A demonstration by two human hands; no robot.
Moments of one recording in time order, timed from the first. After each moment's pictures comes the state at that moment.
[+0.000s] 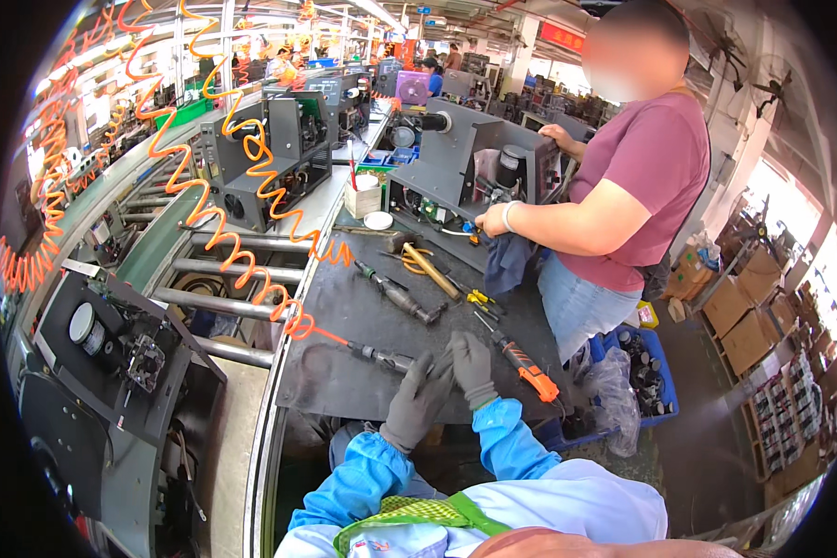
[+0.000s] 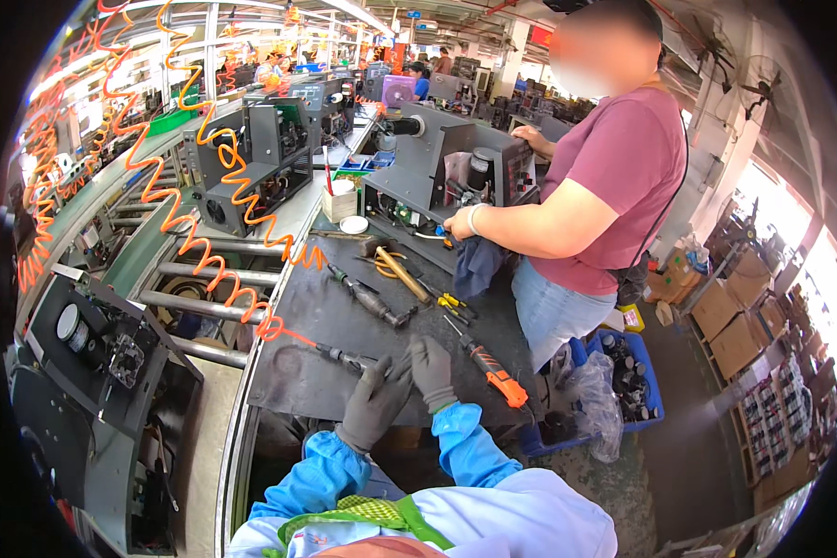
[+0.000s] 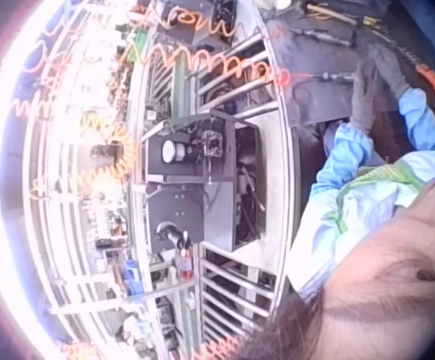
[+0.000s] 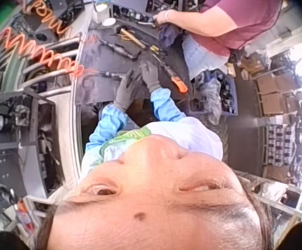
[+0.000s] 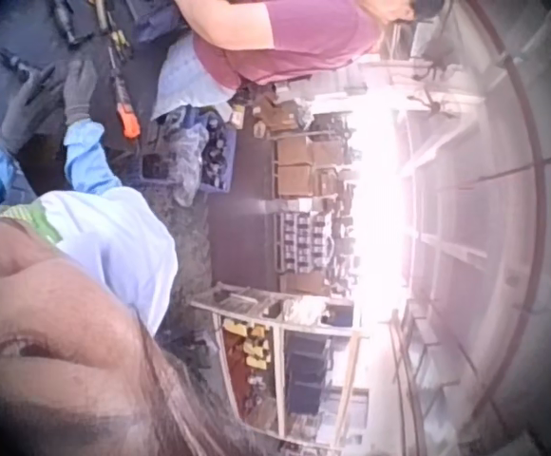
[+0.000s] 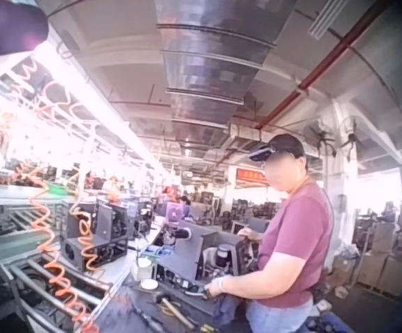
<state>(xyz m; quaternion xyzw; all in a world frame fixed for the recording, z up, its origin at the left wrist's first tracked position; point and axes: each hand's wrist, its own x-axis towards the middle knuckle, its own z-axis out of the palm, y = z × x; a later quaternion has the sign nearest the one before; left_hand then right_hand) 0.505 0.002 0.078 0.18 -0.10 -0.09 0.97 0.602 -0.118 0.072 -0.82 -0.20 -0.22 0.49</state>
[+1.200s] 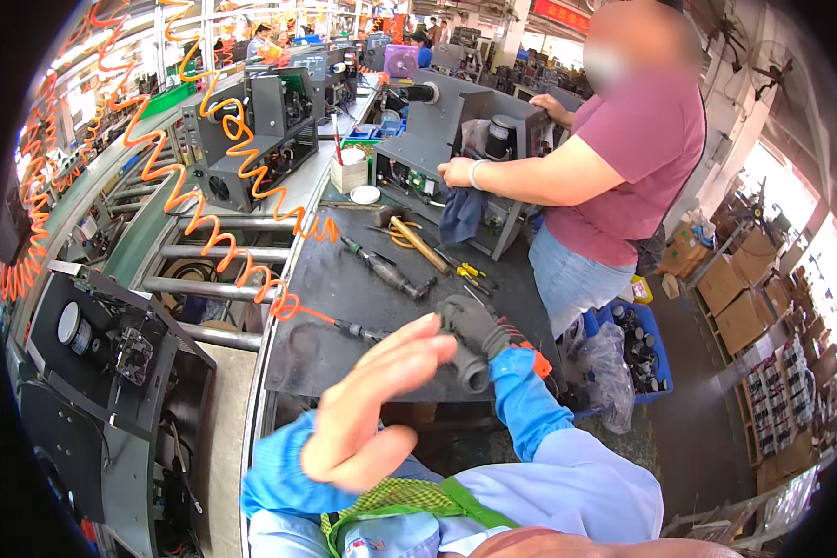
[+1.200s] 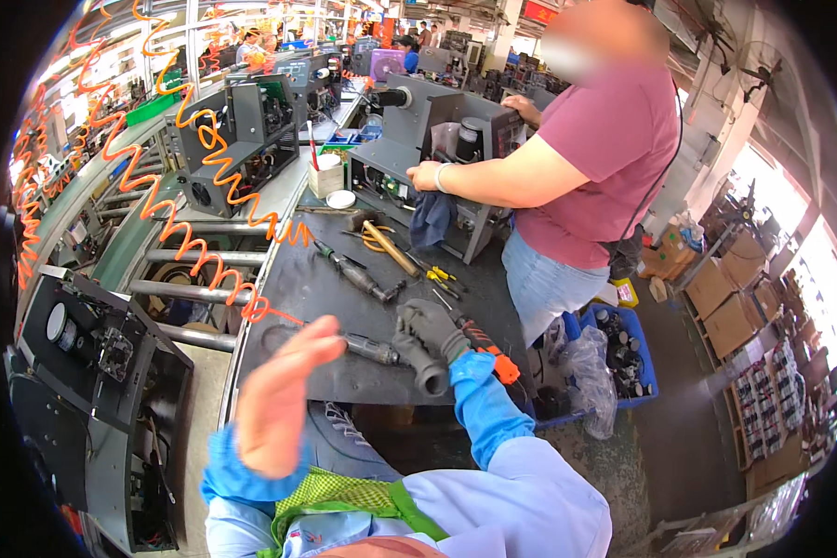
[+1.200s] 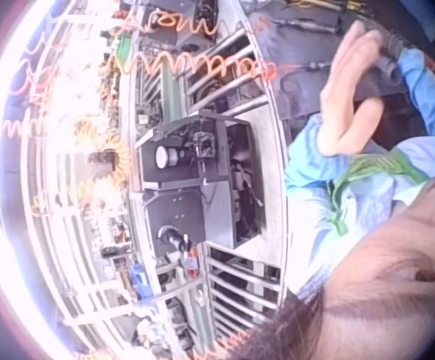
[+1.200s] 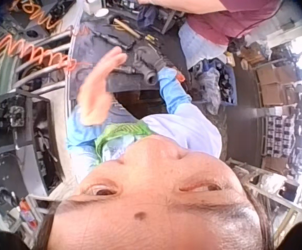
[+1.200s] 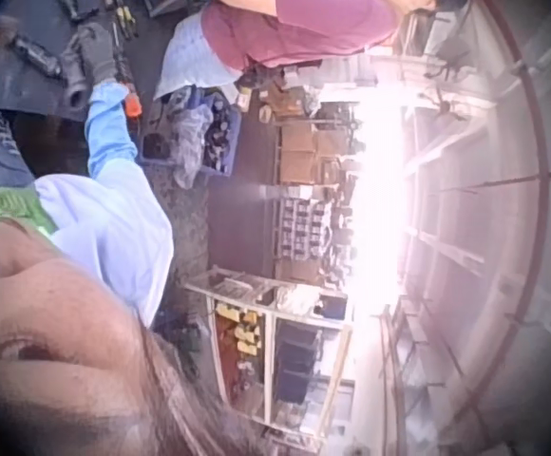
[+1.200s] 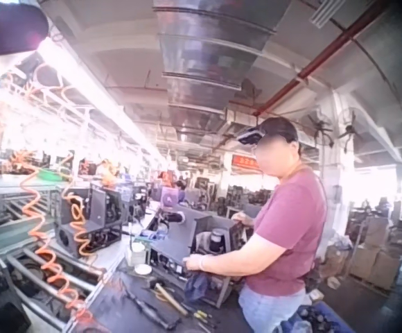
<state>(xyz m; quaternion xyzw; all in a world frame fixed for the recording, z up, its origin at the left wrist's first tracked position) 0.410 0.057 0.284 0.61 -0.39 0.26 0.64 0.657 -0.150 0.098 -0.81 -0.26 0.08 0.52</state>
